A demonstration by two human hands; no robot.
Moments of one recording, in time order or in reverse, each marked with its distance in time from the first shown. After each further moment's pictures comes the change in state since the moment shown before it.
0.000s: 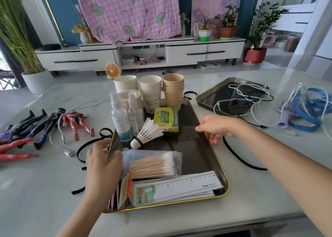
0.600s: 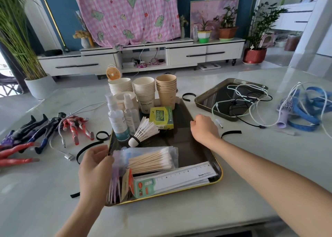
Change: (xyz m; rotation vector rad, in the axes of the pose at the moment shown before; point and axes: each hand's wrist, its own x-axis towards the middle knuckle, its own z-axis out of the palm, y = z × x) left_hand 0.004 -0.002 0.000 -0.313 0.083 -0.169; right_hand 0.031 -0.003 0.043 -0.156 0.659 -0.077
